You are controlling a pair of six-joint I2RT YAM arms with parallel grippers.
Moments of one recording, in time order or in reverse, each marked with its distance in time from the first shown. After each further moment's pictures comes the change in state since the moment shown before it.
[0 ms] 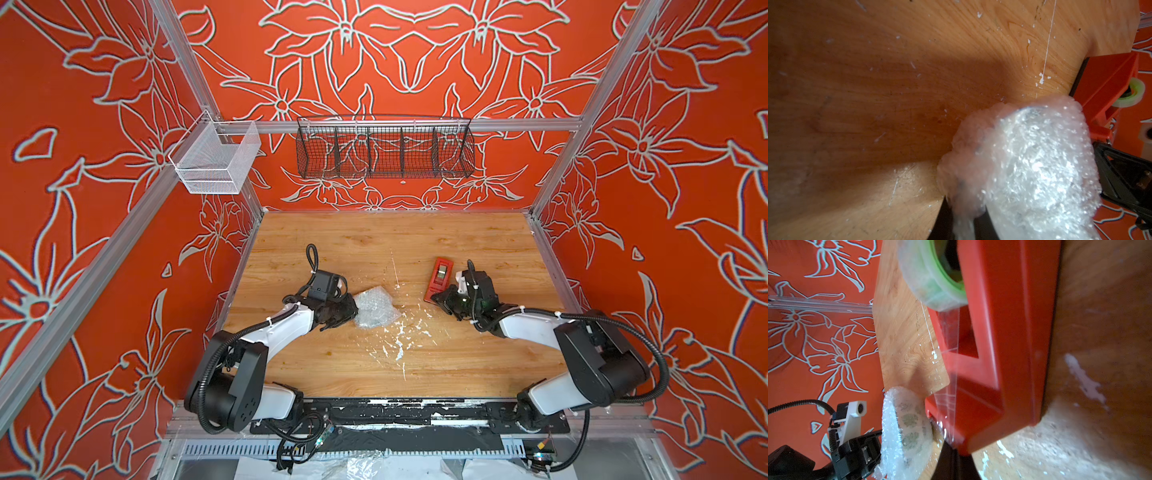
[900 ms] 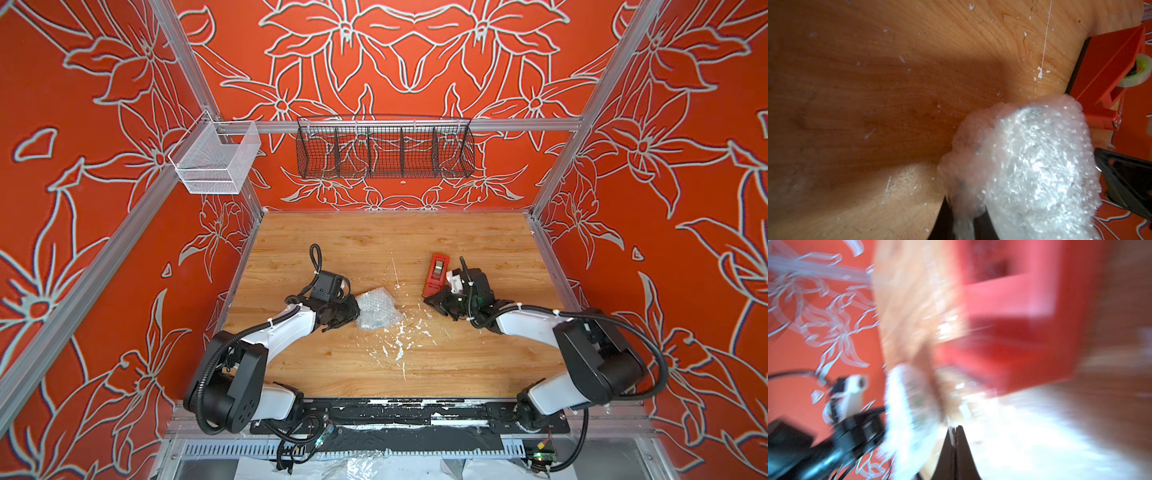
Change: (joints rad) left arm -0.041 -0.003 0.001 0.002 -0.028 0.000; right arm 0.066 -0.067 0.094 -0.156 -0.150 -0.092
